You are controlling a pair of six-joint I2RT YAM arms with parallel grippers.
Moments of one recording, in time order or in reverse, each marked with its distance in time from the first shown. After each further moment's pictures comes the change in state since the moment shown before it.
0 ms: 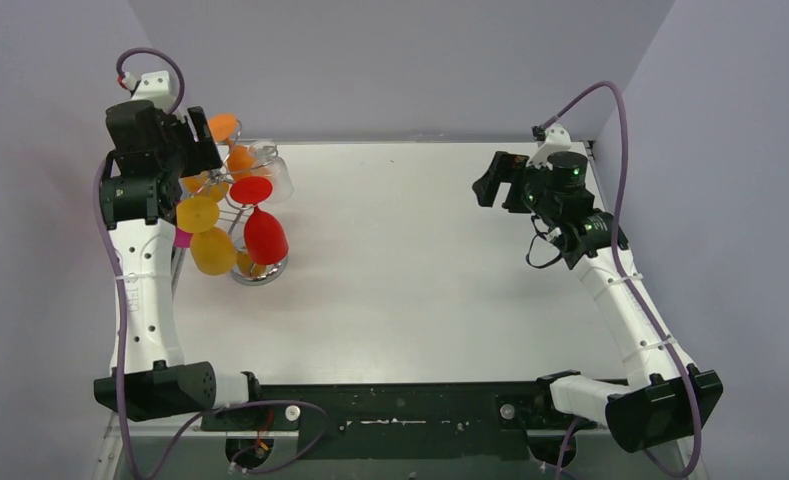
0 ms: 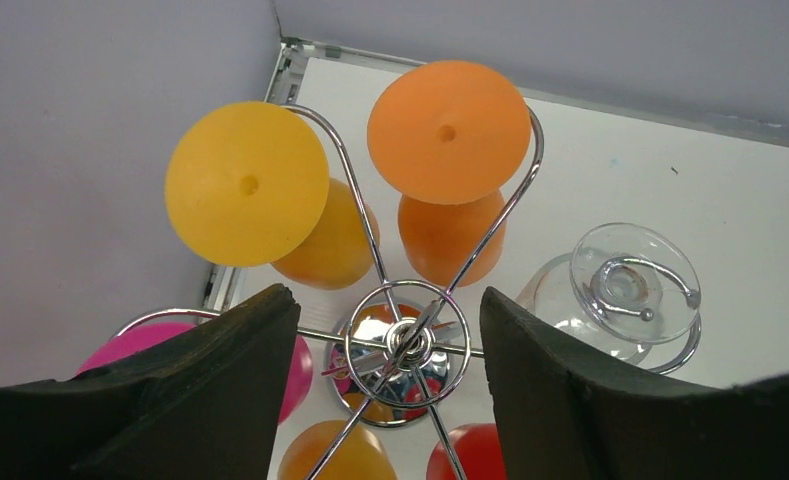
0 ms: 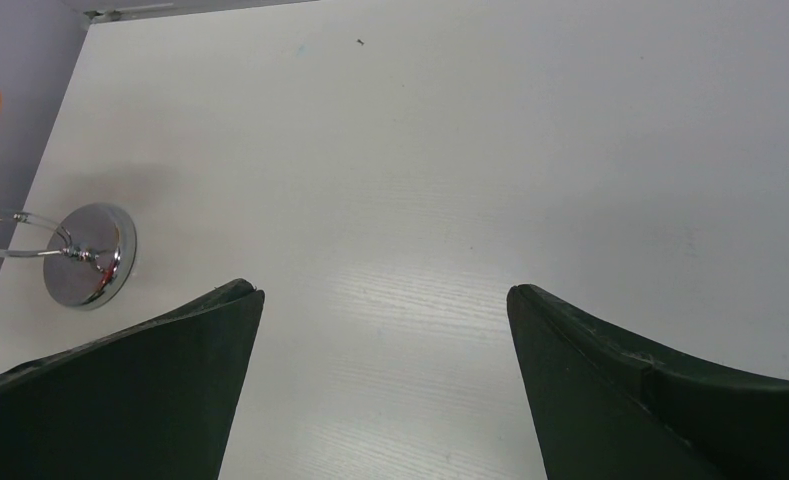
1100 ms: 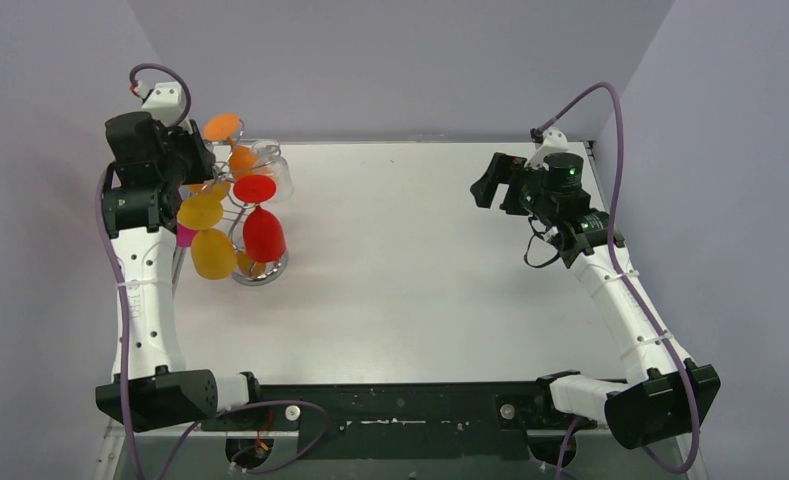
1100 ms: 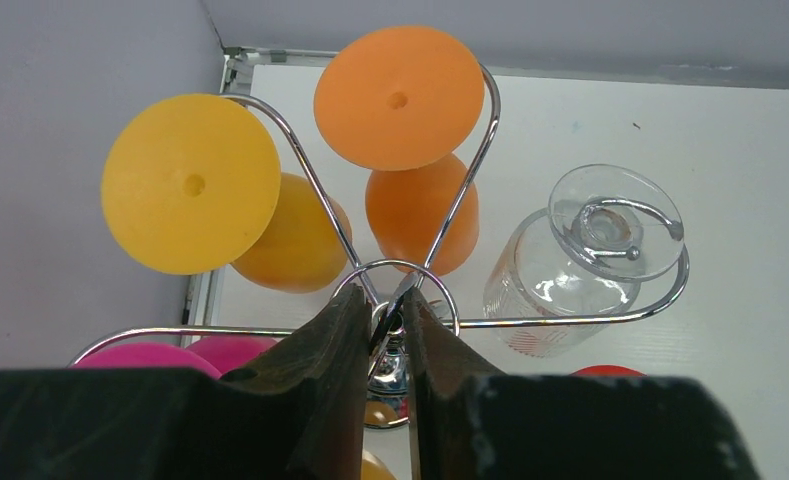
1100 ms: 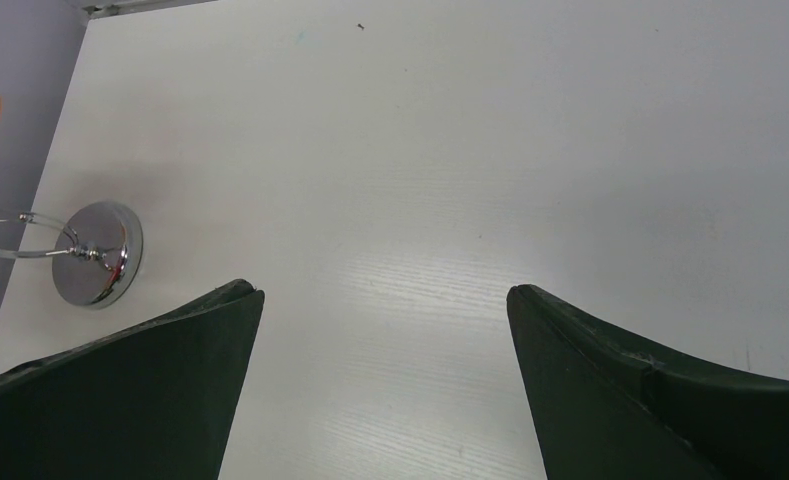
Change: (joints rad) left arm 0.045 -0.047 -0.114 0.067 0.184 0.076; right arm 0.000 0.018 -0.015 0.003 -0.008 0.037
